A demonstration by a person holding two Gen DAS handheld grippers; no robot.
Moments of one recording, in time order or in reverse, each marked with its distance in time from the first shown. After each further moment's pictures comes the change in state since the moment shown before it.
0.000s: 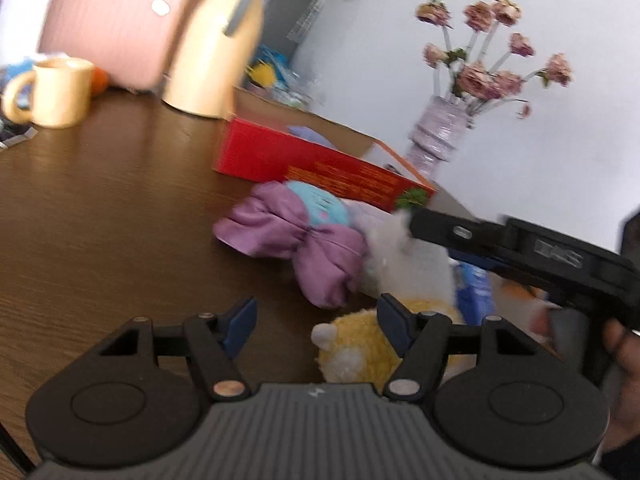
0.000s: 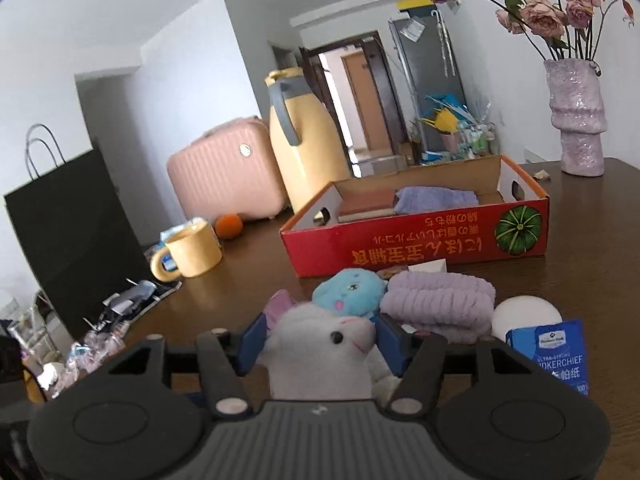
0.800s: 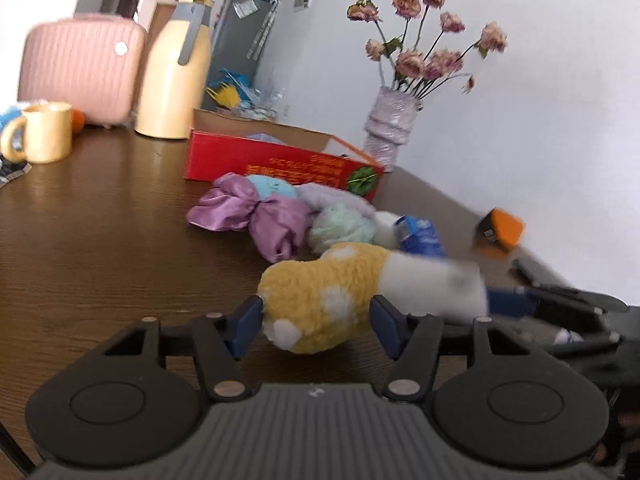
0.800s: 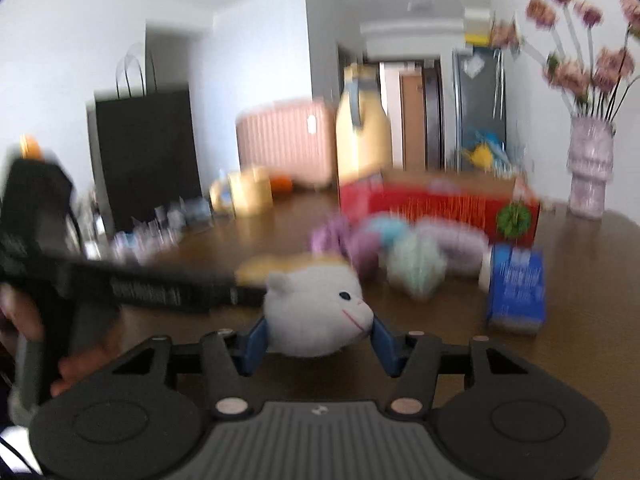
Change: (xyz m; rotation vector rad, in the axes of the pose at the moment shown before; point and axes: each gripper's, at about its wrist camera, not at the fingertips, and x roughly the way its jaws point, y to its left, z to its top) left arm -0.057 -0.033 -0.048 0.164 -0.039 -0.038; right arm -0.117 0.047 -0.085 -0.248 -0.038 0.036
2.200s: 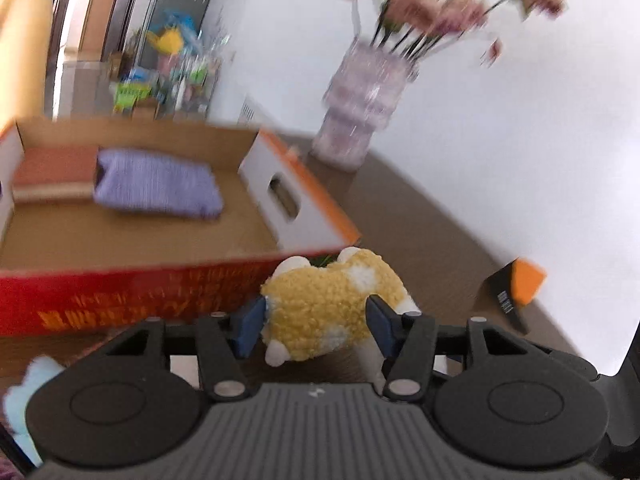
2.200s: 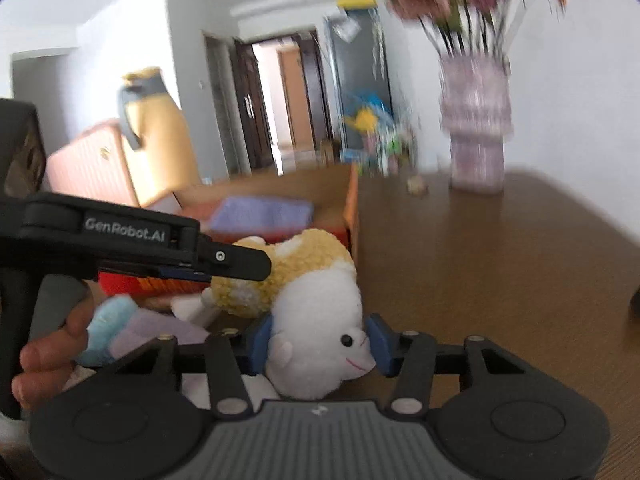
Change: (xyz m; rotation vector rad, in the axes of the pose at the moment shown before) left arm 0.286 -0.057 0.165 -0.006 0.193 -0.144; right arm 0.128 -0.226 0.073 0.180 0.071 -0.300
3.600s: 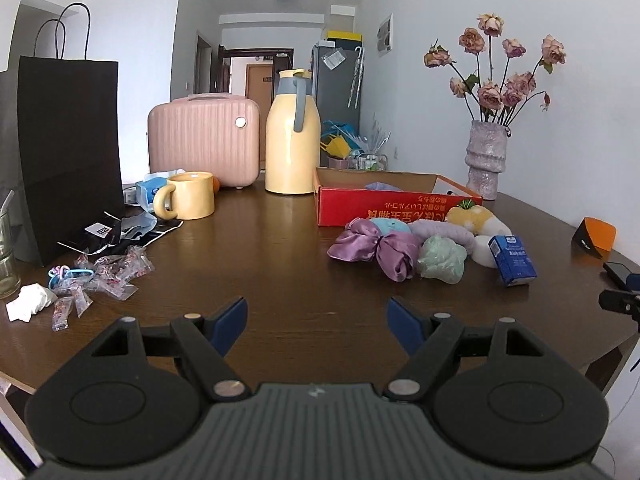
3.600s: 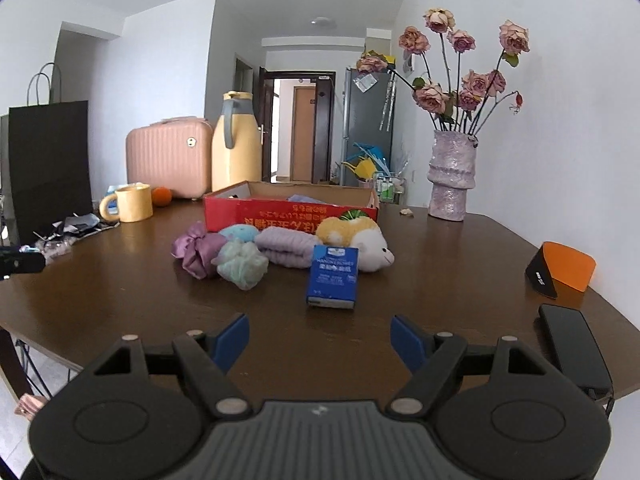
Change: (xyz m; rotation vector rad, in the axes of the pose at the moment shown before) left arm -0.339 -0.022 -0.251 0.056 -0.329 0.564; right arm -0.246 0.097 -0.134 -0.154 -0.100 -0.083
